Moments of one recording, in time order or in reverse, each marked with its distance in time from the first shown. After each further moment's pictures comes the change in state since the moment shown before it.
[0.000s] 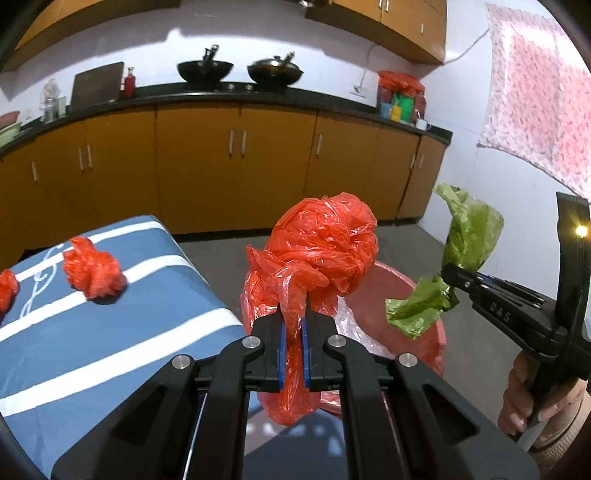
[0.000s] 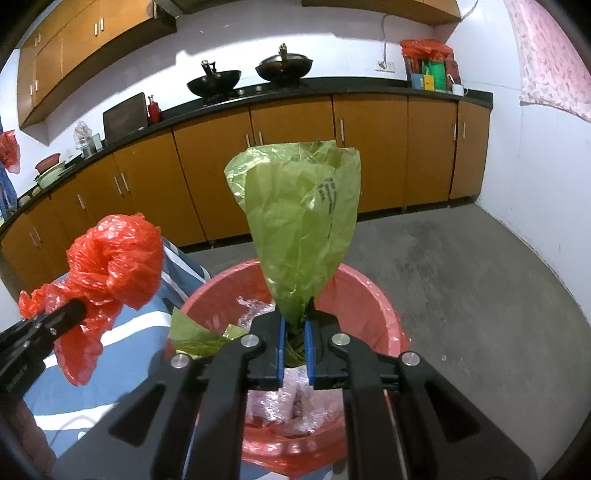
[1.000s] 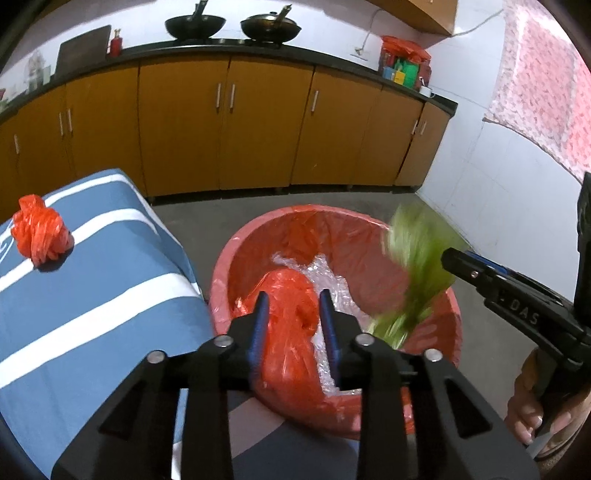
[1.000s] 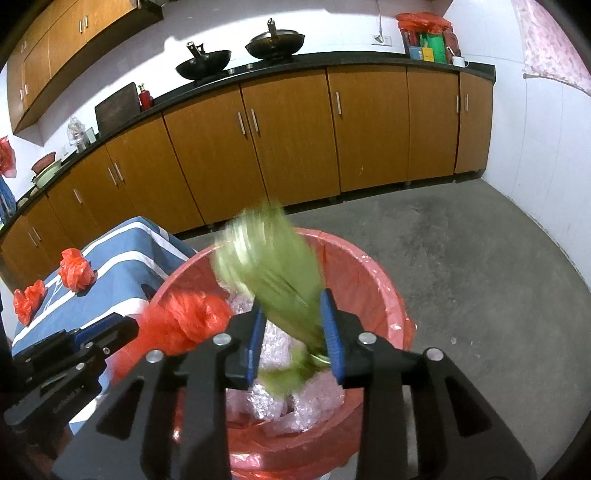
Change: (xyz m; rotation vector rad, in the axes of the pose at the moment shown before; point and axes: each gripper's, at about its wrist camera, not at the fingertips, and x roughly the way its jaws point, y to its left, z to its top) left arm 0.064 -0.014 -0.015 -0.036 0.140 -0.024; right arm 0.043 -0.029 -0.013 0.040 0.073 0.028
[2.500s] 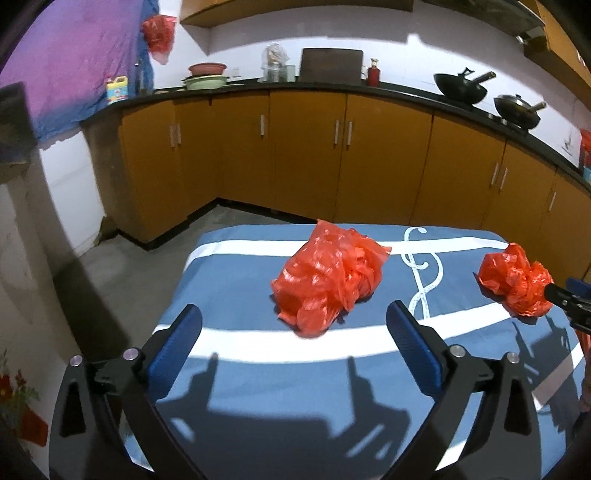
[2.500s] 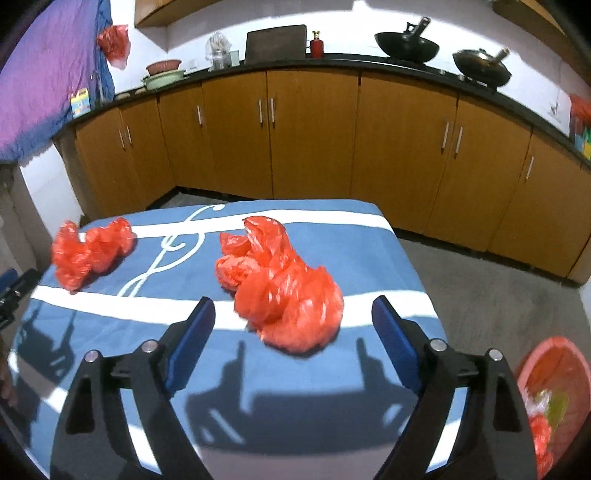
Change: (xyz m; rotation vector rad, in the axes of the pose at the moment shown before) left arm -0.179 0.401 -0.058 -0.345 -0.193 0.687; right arm 0.116 0.388 -0.001 -0.460 0.049 0.280
